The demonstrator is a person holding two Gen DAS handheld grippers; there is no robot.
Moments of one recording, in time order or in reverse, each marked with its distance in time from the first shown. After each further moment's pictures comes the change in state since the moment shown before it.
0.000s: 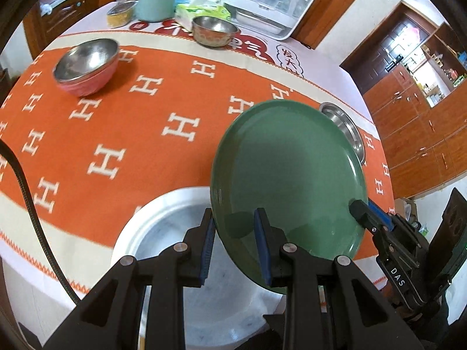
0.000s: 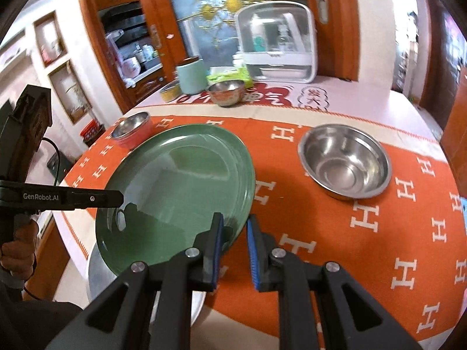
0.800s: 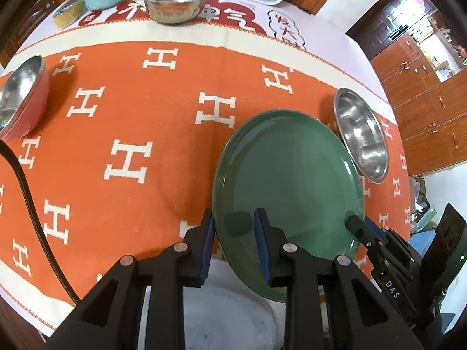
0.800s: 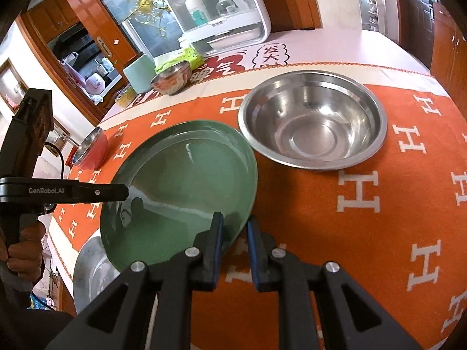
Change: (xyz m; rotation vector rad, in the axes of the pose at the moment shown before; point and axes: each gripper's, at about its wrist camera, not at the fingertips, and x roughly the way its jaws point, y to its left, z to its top) left arm 0.096 -0.037 0.075 0.082 0.169 0.022; right arm 0.056 -0.085 -0.004 0.280 0.083 0.003
